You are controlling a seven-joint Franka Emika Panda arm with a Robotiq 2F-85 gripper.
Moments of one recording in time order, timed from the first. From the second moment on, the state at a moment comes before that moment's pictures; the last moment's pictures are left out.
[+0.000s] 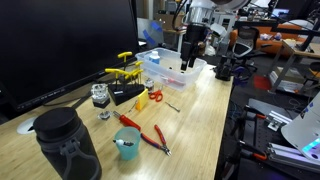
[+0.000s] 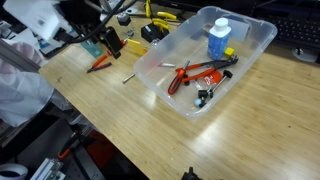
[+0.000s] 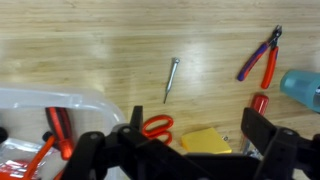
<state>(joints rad) 0.11 -0.07 -0.01 -2.38 0.29 2.32 -0.17</state>
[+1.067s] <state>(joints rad) 0.11 0.16 0.04 -2.33 0.32 2.35 -0.22</state>
